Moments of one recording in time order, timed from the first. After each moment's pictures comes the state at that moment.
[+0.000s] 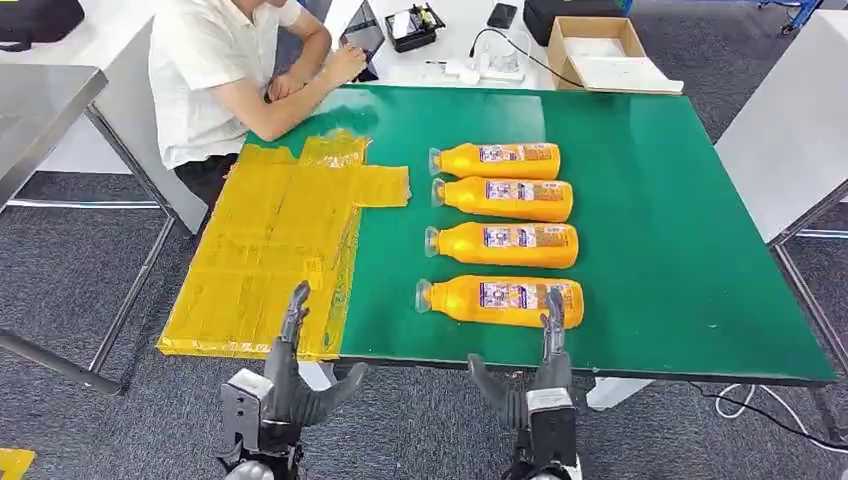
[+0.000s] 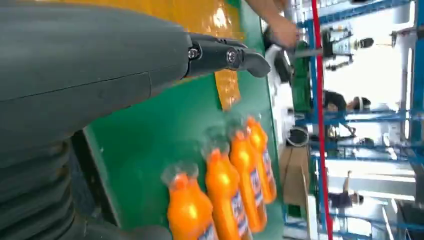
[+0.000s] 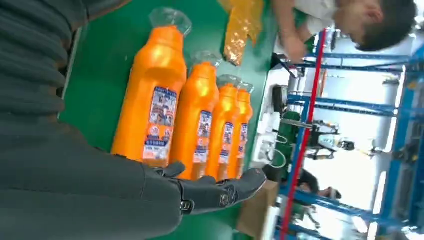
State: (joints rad) left arm 0.15 -0.15 -0.39 -1.47 -0.22 0.24 -0.44; right arm 0.14 0.18 0.32 -1.46 0.39 -0.40 -0.61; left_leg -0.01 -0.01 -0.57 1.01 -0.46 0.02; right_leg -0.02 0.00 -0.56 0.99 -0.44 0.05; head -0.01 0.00
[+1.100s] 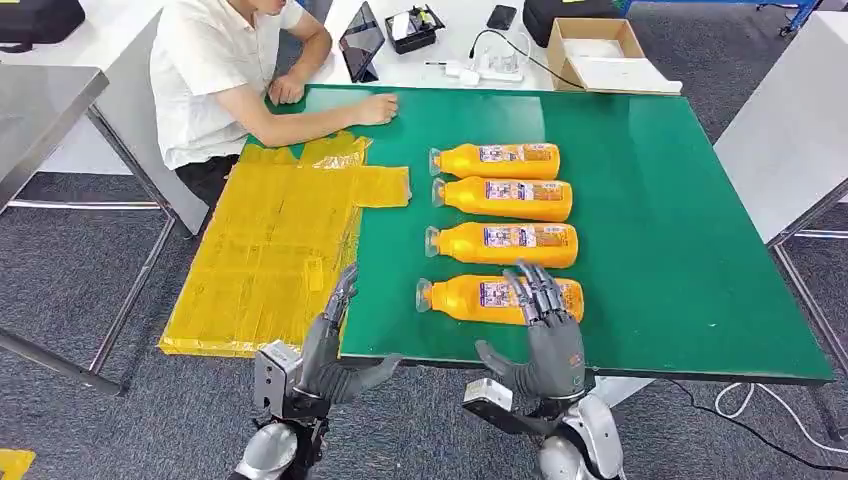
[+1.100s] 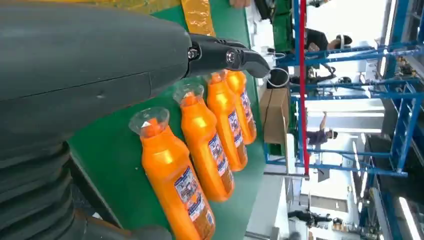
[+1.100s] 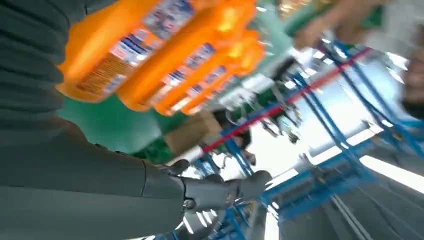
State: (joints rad) left arm -0.01 -0.22 -0.37 -1.27 -0.19 -0.01 -0.49; right arm -0.07 0.00 0.32 -1.31 1.01 -0.51 -0.47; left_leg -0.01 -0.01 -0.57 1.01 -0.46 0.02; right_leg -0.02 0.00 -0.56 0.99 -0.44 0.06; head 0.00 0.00
